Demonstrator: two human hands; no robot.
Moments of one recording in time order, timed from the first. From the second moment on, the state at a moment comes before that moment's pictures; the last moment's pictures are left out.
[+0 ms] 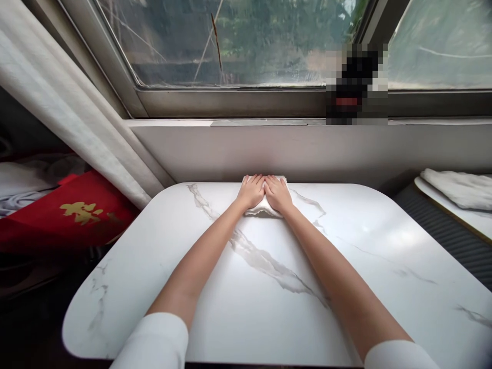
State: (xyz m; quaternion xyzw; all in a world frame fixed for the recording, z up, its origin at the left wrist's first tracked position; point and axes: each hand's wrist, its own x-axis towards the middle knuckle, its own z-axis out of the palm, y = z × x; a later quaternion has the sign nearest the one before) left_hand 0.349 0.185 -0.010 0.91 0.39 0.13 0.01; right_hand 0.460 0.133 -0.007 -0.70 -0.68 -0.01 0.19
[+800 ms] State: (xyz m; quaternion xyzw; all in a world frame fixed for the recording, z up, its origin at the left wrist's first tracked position) left_hand 0.329 -0.082 -0.003 0.96 0.27 0.11 0.05; right_hand 0.469 -0.152 0.003 -0.66 -0.74 0.04 0.14
